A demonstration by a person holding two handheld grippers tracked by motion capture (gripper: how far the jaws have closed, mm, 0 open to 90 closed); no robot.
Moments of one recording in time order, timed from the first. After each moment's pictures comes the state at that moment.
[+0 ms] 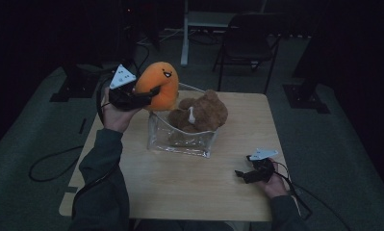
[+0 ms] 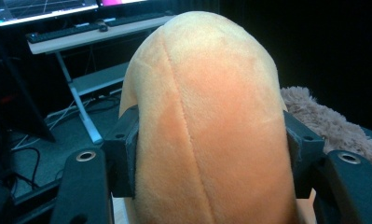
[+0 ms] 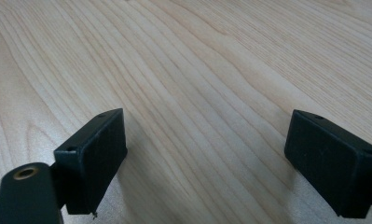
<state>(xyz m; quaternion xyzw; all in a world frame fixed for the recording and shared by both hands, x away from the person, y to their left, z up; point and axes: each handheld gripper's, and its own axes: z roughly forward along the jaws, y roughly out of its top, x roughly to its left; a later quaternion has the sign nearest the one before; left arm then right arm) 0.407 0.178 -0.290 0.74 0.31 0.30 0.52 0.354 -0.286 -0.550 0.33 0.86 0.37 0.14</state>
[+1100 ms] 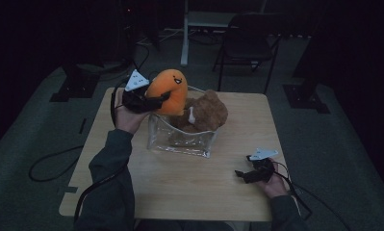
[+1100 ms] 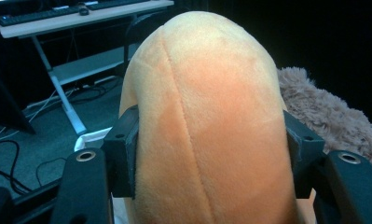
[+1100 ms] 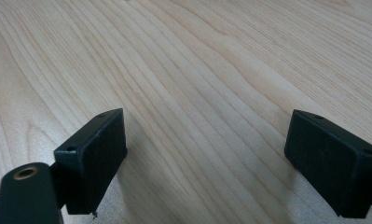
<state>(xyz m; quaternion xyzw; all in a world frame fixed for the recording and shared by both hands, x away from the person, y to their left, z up) 0.423 0.154 -0.314 0.75 0.31 0.27 0.51 0.354 -0.286 -0.550 0.33 0.86 0.37 0.14</state>
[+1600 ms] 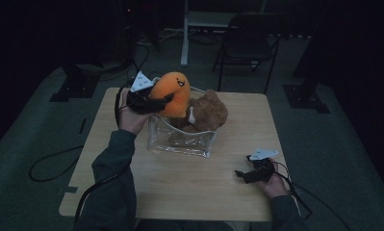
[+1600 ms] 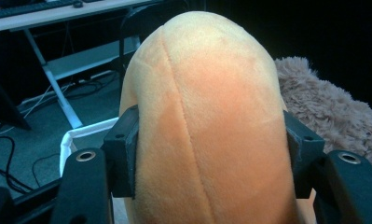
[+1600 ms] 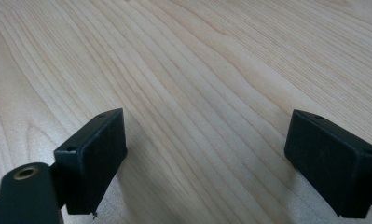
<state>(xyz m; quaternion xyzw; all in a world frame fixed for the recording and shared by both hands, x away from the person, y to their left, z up) 0.428 0.146 -0.323 0.76 0.31 0.26 0.50 0.354 -0.286 -0.550 0.33 0.86 0.37 0.14</state>
